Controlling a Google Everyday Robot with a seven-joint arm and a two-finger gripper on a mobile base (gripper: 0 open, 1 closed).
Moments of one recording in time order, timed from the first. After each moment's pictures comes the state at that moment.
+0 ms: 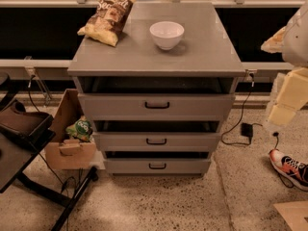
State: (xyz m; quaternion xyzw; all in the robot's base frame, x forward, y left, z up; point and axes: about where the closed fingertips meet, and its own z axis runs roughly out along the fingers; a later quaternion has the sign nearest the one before) arm 0.438 -0.216 0.976 -0.60 0.78 -0.03 0.16
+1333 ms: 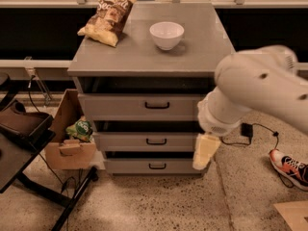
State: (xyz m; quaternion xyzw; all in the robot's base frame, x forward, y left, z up) arm 0.487 -0.131 0.771 -0.64 0.75 -0.02 0.16
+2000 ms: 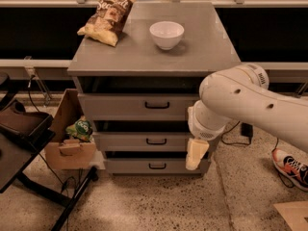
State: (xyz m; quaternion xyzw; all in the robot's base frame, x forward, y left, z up) arm 0.514 -0.119 0.719 -0.66 0.73 -0.03 0.16
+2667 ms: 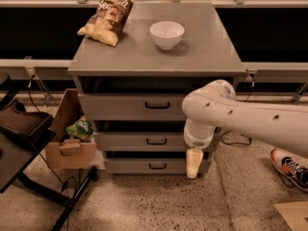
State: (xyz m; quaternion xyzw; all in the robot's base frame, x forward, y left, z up) arm 0.532 -0.143 0.623 -0.66 0.75 -0.04 0.06
